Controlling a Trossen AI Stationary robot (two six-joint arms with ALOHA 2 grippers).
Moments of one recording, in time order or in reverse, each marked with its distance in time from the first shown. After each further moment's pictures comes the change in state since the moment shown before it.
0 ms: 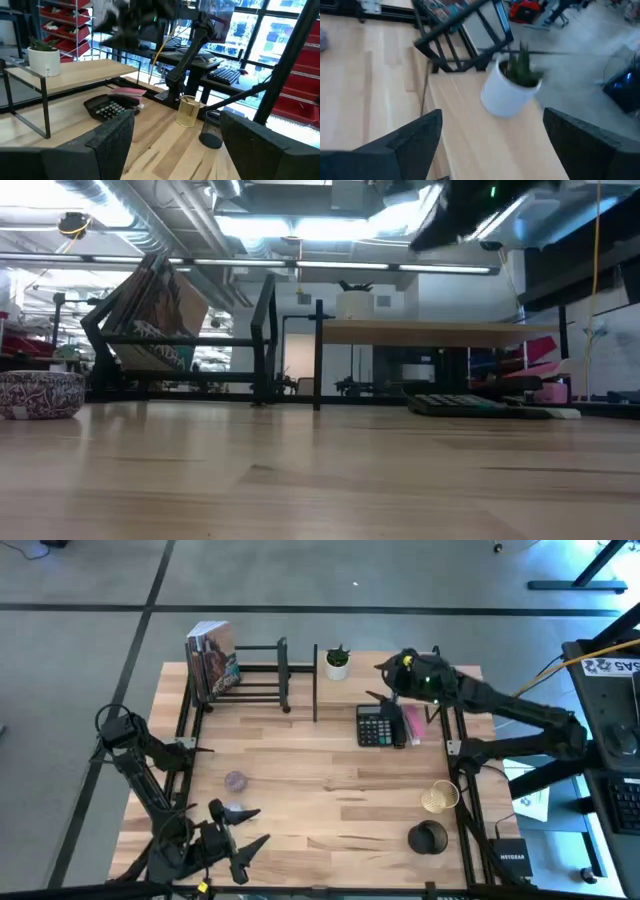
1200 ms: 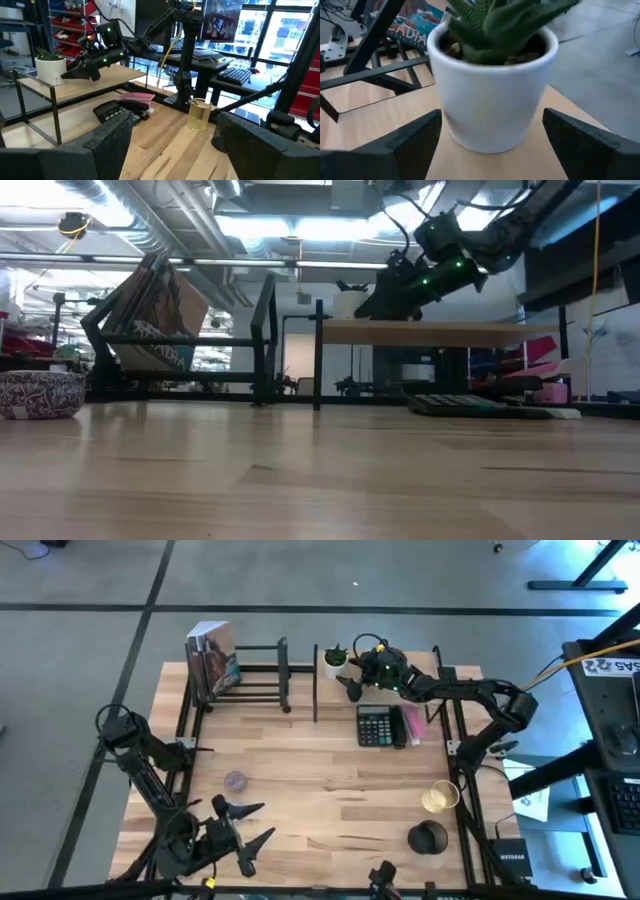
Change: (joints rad) left arm 0.027 0.001 0.000 0.006 0.000 0.052; right arm -0.214 0.517 0.005 0.595 -0.252 0.187
